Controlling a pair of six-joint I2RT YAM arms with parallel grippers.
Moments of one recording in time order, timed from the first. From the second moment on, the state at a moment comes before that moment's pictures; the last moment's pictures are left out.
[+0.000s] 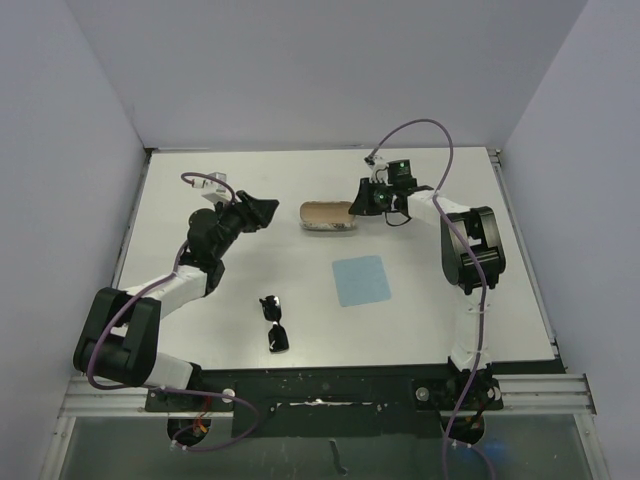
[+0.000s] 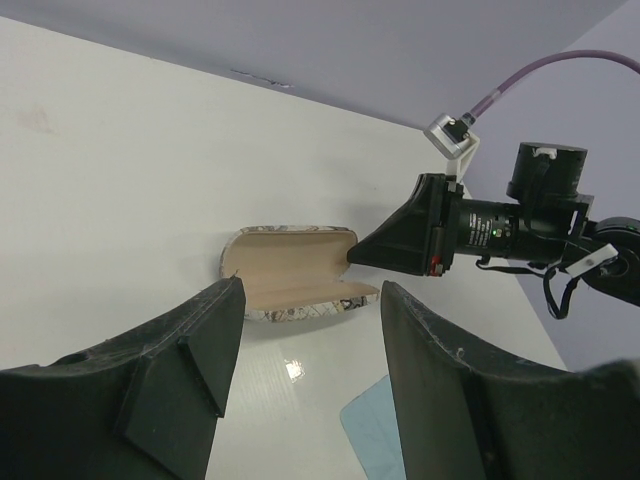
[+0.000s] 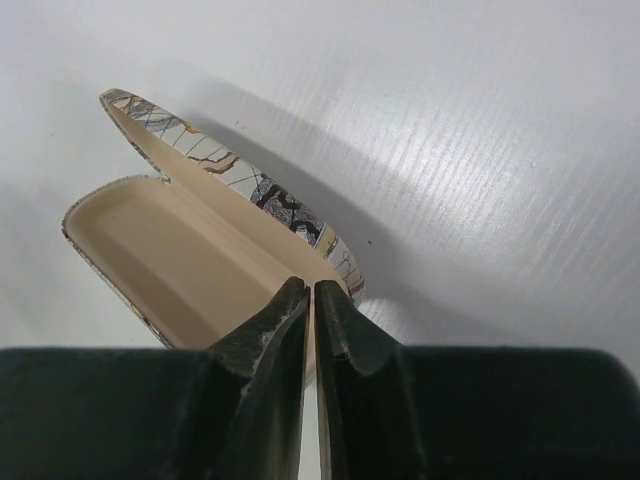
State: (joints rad) left arm -0.29 1.44 0.63 0.78 0.19 -0.67; right arm 0.25 2.16 1.51 -0.12 -0.54 0.18
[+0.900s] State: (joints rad) left arm -0.29 1.44 0.63 0.78 0.19 -0.66; right arm 0.25 2.15 1.51 -0.13 -0.55 0.17
